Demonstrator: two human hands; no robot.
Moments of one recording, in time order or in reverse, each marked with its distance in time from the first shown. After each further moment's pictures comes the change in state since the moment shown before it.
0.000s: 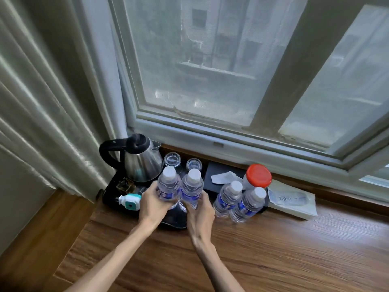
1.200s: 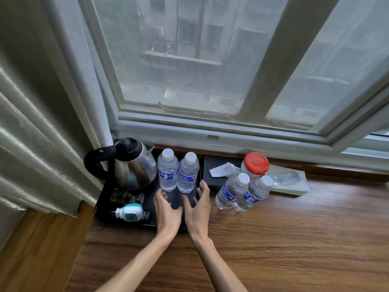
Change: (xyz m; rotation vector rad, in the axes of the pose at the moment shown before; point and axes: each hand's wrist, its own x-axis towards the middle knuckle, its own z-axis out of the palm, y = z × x) left_hand 0.005 -0.026 0.038 -0.127 -0.122 -0.152; right_hand 0.004 -0.006 0.044 0.164 0.118 0.148
